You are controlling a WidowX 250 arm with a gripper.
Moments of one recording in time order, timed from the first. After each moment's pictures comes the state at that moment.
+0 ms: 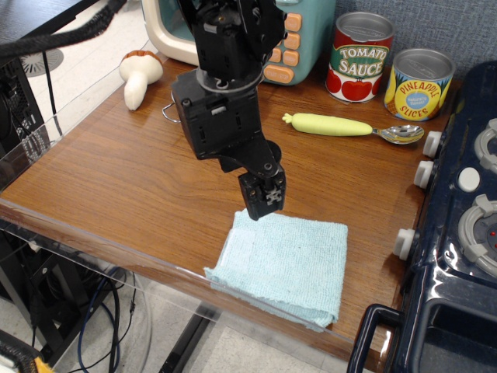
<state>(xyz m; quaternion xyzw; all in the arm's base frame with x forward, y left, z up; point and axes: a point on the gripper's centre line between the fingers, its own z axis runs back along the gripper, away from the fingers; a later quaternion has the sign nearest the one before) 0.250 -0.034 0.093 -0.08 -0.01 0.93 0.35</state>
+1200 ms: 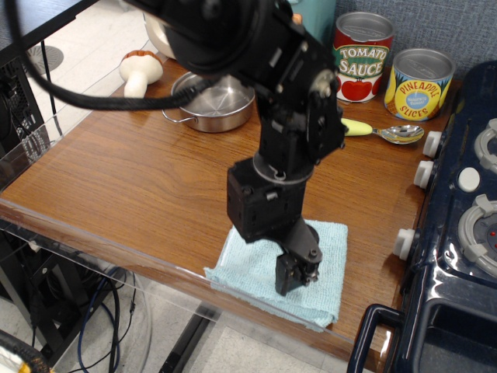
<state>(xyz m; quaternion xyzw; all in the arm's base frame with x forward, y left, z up) 0.235 -0.067 0.034 0.00 -0.03 0.95 0.32</state>
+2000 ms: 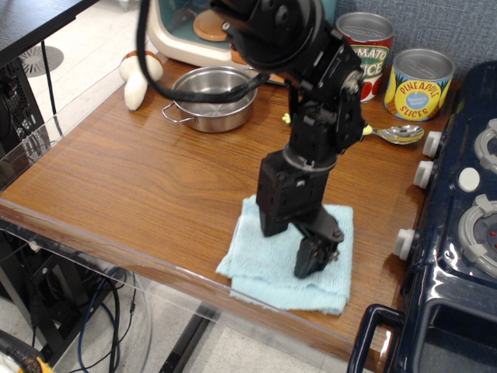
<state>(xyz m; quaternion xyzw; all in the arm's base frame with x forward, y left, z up) 0.279 -0.069 0.009 0.02 -0.02 0.96 0.29</state>
